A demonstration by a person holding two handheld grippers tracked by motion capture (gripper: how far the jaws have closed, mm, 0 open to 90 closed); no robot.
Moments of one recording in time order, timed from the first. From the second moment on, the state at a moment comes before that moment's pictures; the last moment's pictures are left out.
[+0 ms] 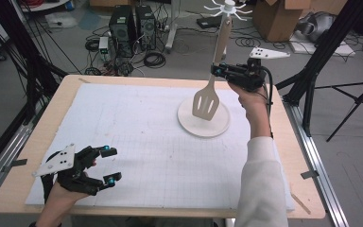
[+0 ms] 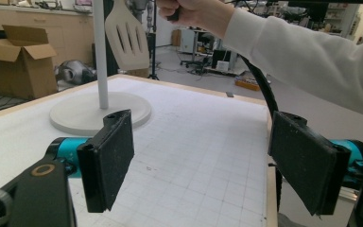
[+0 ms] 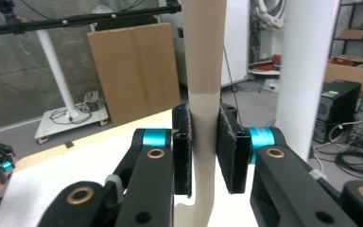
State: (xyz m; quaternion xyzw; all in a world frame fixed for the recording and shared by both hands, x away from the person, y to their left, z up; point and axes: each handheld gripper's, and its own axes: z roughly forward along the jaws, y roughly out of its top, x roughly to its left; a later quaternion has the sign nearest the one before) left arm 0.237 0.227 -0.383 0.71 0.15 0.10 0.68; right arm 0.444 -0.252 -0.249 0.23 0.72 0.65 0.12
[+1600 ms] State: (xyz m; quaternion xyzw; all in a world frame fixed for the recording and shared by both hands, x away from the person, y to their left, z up) left arm 0.266 0.251 -0.391 0.70 0.20 0.16 0.66; right arm 0.237 -0.269 -0.404 0.30 0.72 0.59 0.20
